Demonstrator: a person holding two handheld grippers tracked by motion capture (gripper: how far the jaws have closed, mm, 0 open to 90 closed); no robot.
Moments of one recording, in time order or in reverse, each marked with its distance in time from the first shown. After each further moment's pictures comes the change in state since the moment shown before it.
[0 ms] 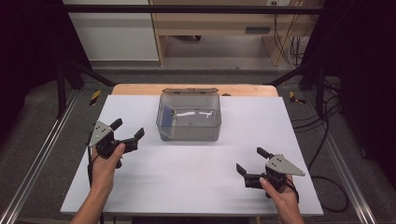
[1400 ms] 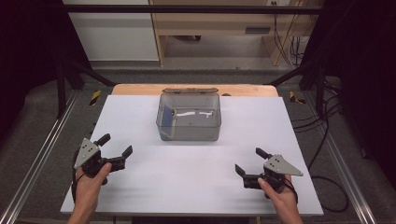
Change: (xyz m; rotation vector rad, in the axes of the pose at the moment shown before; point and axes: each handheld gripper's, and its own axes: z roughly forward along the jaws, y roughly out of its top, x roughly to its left) left arm 0.008 -0.026 -0.051 0.032 -0.001 0.063; right arm 0.003 -0.001 0.002 0.012 -0.001 -0.009
